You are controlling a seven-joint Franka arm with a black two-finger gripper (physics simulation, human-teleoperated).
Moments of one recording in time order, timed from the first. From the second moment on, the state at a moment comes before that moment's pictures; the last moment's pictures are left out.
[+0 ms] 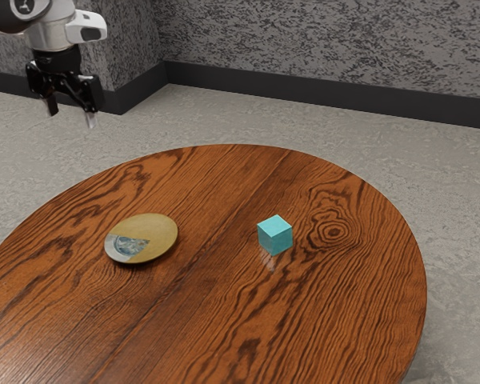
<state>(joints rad) -0.22 -0.10 0.31 -1.62 0.19 1.56 0.02</state>
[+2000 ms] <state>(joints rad) -0.23 0.82 0.03 -1.18 -0.03 2.08 0.15</state>
